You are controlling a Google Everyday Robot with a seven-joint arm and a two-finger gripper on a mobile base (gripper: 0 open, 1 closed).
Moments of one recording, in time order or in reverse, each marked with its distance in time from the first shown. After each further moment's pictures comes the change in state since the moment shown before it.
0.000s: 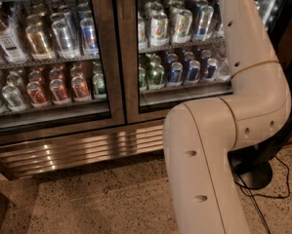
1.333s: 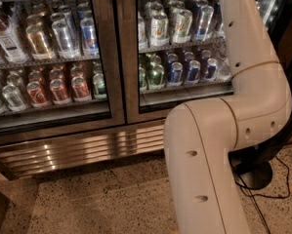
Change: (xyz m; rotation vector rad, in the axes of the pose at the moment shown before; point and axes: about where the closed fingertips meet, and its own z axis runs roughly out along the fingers) arm 0.000 0.000 -0.003 0.003 -0.003 0.000
